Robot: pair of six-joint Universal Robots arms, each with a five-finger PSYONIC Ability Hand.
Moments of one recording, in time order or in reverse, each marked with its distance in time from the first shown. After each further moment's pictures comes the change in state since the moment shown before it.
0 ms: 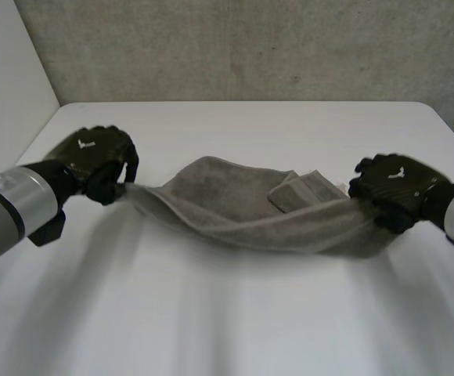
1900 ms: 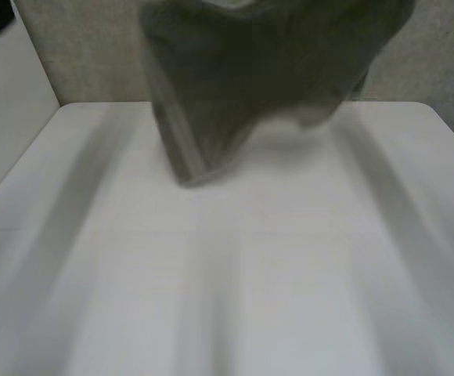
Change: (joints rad) left arm 0.020 -0.099 0.602 0.398 -0.071 -0.222; right arm 0.018 0.063 -0.655 -0.519 0.104 0.647; left_hand 0.000 -0.001 0.000 0.000 0.014; right_hand 0.194 0.174 0.000 0.000 0.219
